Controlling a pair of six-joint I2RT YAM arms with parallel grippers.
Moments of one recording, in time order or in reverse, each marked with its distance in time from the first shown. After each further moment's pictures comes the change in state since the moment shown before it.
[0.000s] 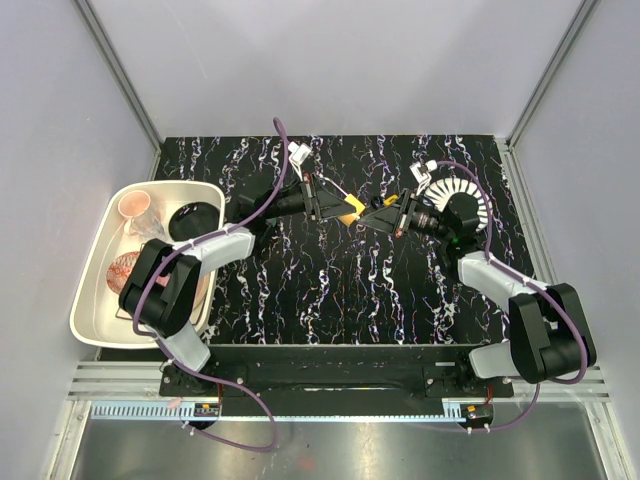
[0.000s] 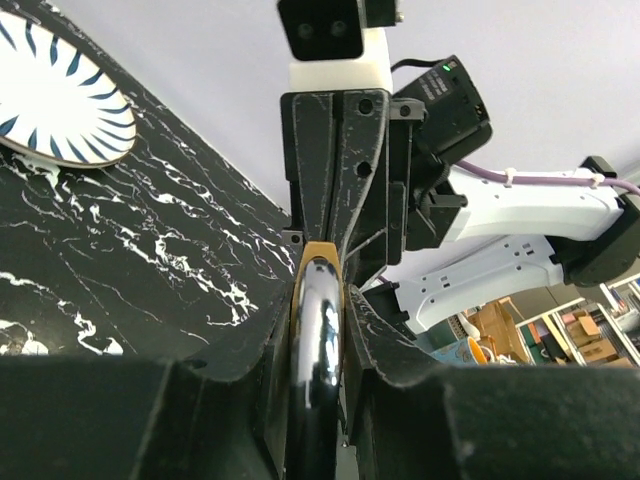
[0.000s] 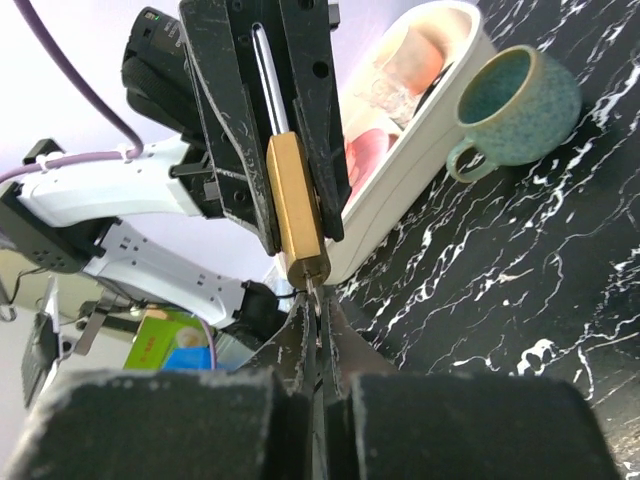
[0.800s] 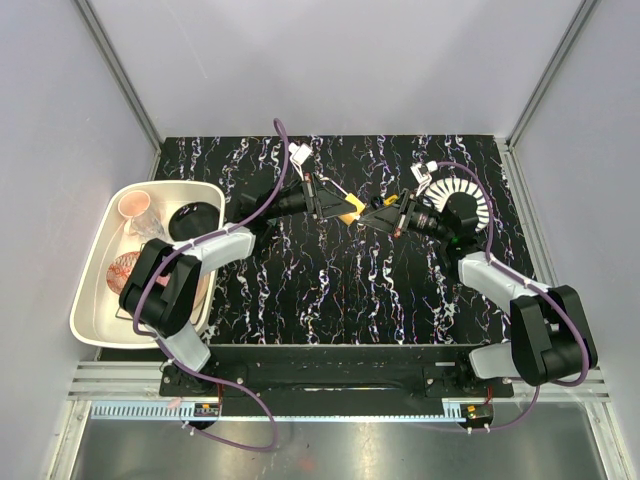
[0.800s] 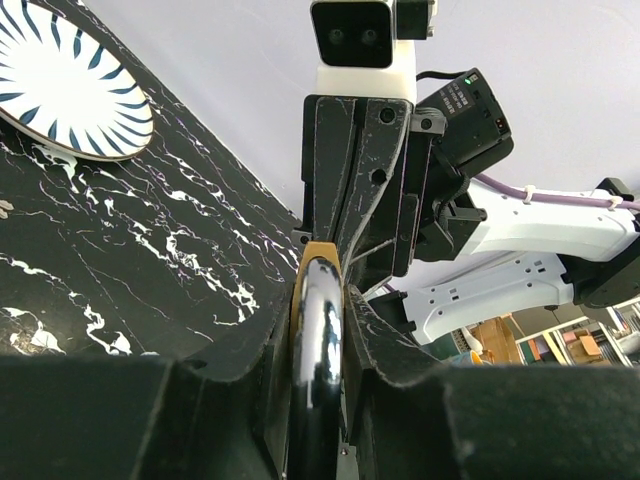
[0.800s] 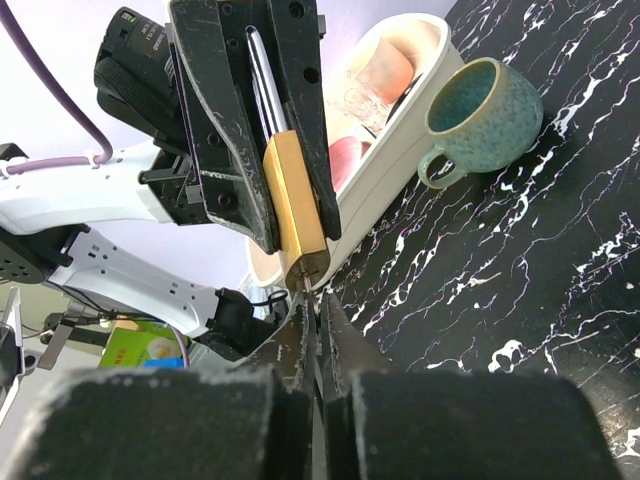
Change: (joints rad) left arm -0.008 0.000 0.011 -0.078 -0.045 0.011; right arm 0.003 -0.025 -0.009 -0.085 0.073 -0.102
